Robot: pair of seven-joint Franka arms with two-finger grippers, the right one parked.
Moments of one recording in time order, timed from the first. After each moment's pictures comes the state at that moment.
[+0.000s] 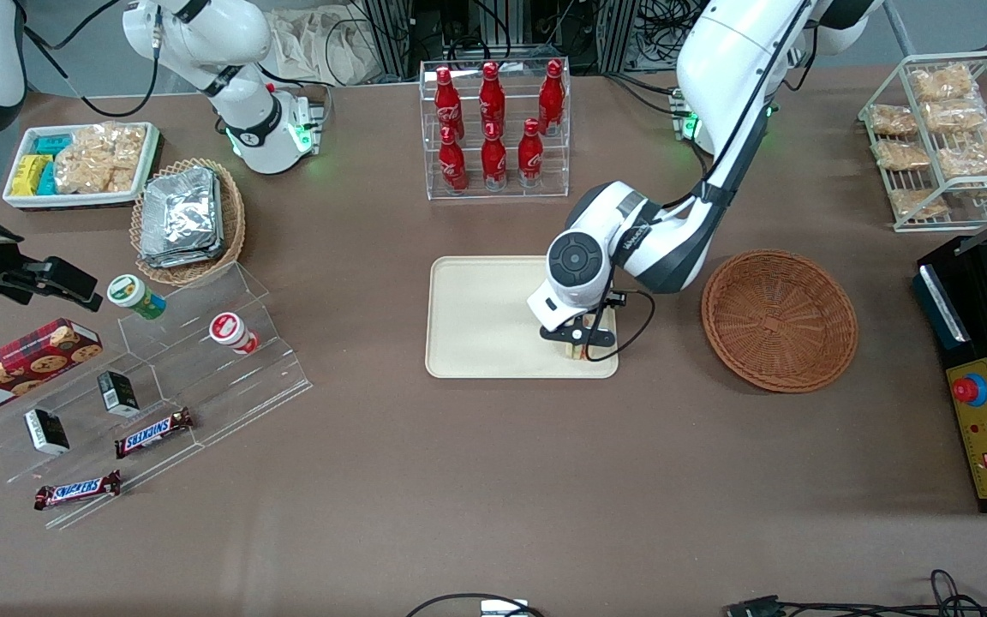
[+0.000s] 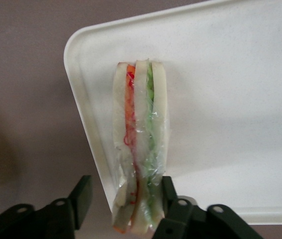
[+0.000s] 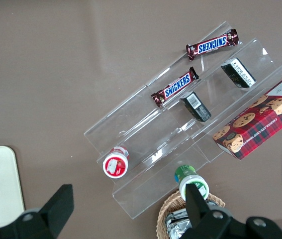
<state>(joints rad) -0.52 0.50 -0.17 -1.78 0.08 2.00 -0.55</state>
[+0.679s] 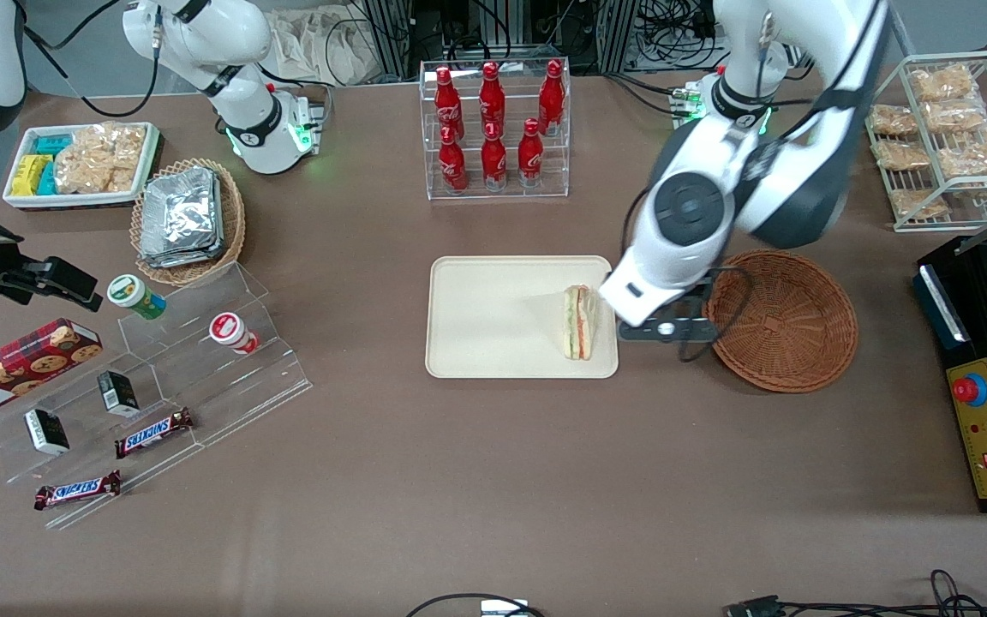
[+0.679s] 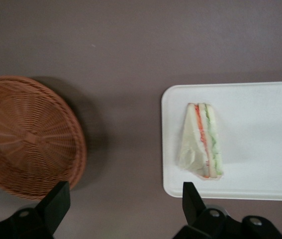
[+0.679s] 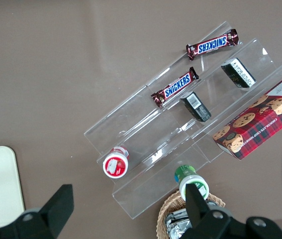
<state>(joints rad) -0.36 0.26 -0.13 -1.60 0.08 1.70 -0.45</state>
